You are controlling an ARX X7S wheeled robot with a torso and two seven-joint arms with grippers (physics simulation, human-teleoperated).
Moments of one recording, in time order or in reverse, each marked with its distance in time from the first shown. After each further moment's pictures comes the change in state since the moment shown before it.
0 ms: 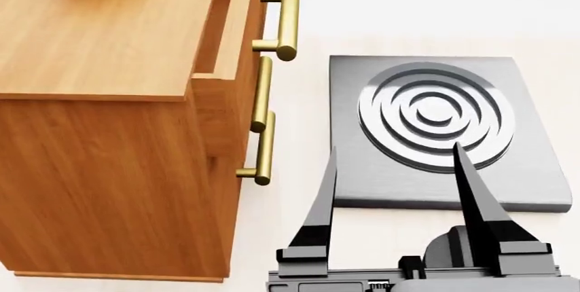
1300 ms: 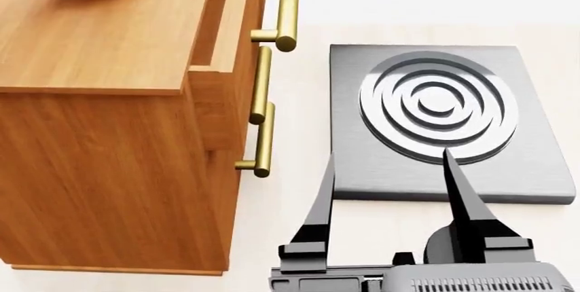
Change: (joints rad) left arm 0.114 0.000 -0.138 -0.001 0.063 0.005 0.105; right arm 0.006 0.000 -0.019 0.098 0.011 -0.050 -0.003
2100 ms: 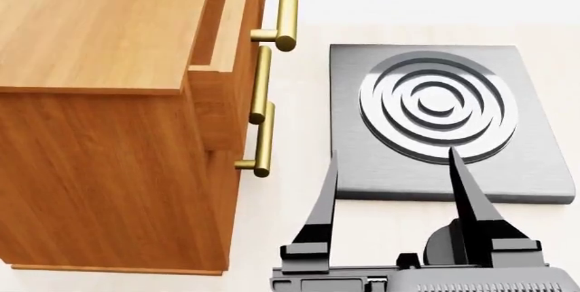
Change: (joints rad) left arm 0.004 0.000 -0.983 0.101 1.259 0.117 0.021; right arm 0.000 0.013 0.002 -0.030 0.007 0.008 0.017
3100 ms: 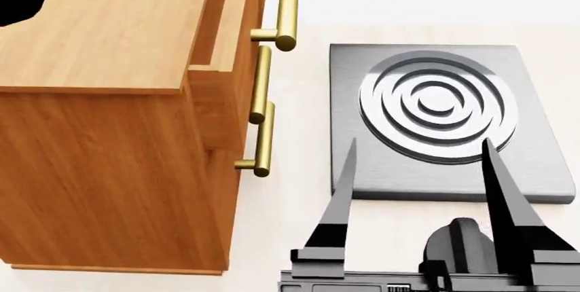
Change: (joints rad) left arm -0.050 -0.136 -0.203 0.761 0.305 0.048 -0.097; right arm -0.005 0.034 0.039 -0.142 0.030 0.056 0.057
